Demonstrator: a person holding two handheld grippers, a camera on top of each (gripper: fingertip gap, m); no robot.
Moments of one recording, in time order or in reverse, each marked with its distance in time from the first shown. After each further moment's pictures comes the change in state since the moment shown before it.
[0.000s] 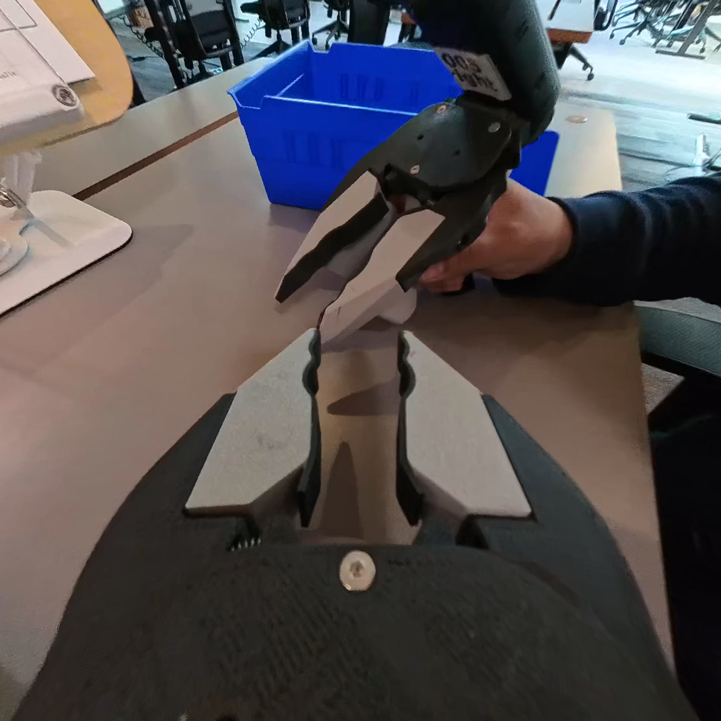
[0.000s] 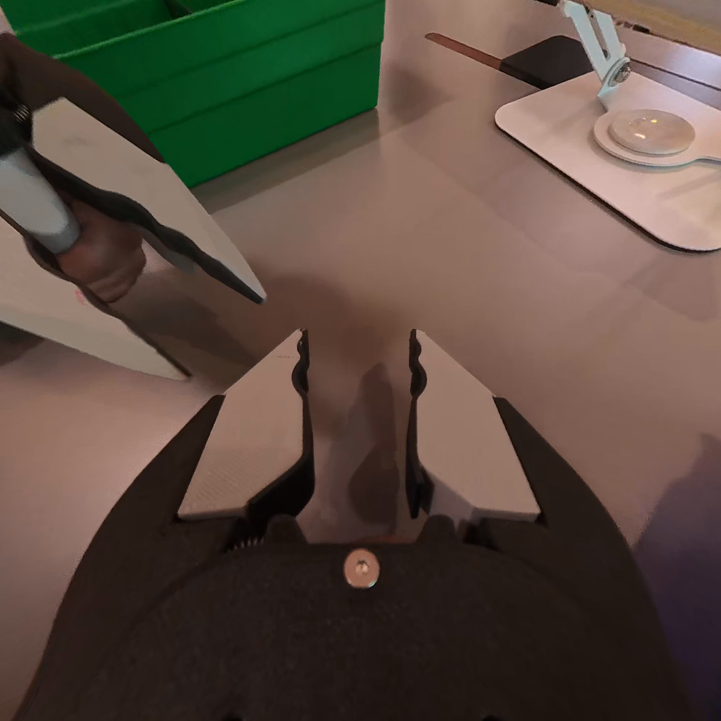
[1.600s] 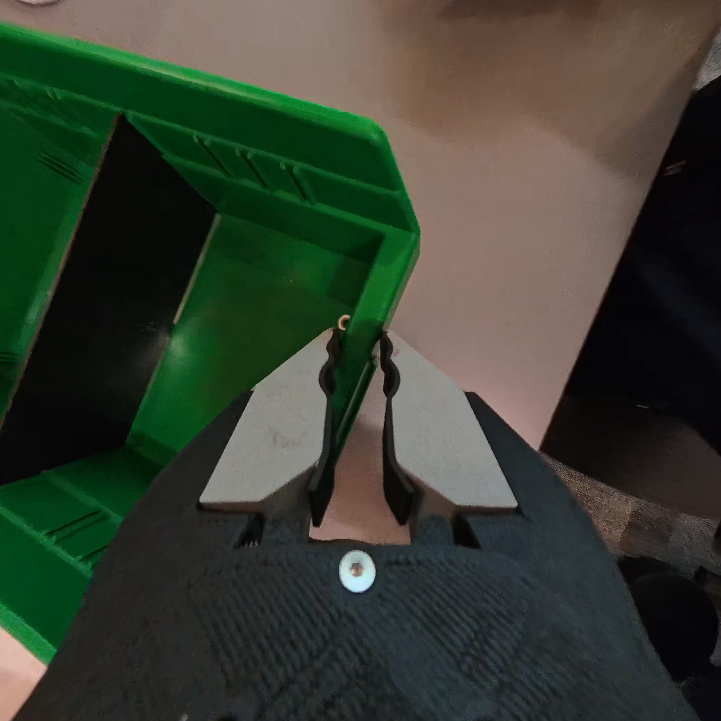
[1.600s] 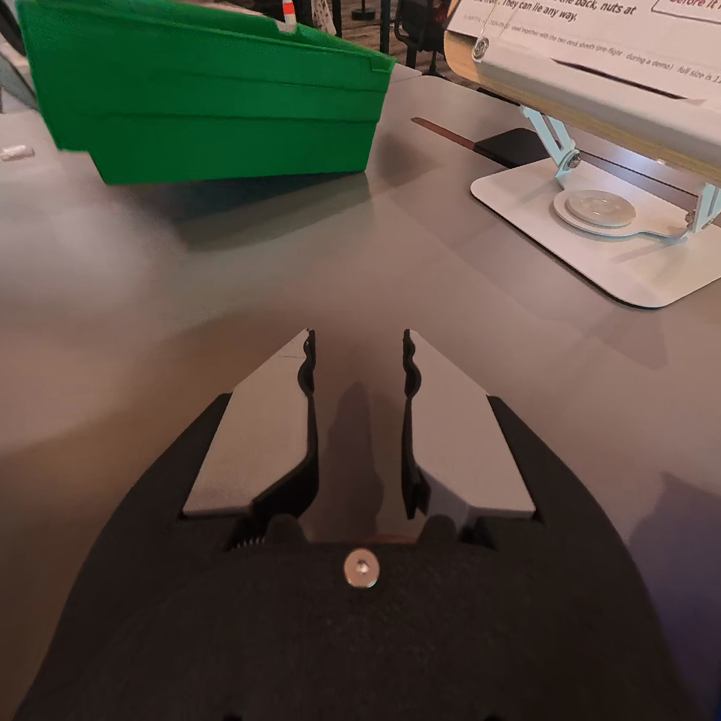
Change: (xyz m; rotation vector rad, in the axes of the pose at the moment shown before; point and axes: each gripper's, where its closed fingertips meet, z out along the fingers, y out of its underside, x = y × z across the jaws) left arm -0.101 0.076 -0.259 -0.631 0.010 0.033; right arm 0.004 -0.022 -0.004 0.133 0.022 -0.049
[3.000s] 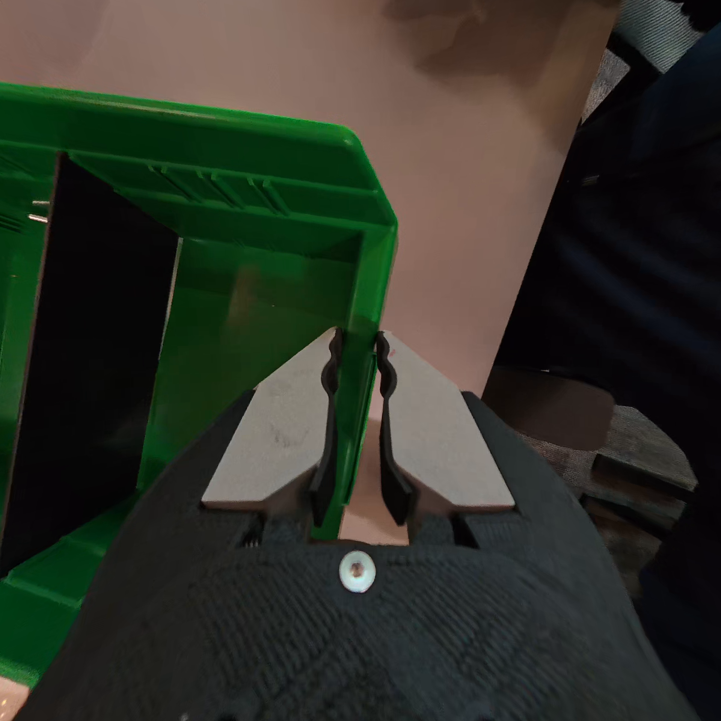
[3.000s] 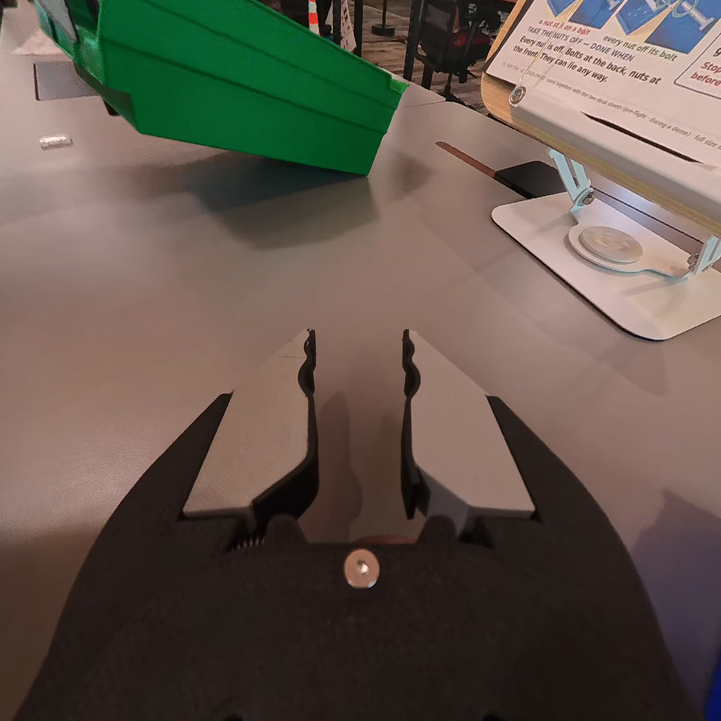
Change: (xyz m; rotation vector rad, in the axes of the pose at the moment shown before) left arm 0.000 -0.013 -0.031 -0.061 0.199 -0.075; right arm -0.025 -0.011 -0.012 0.019 -0.021 -0.075
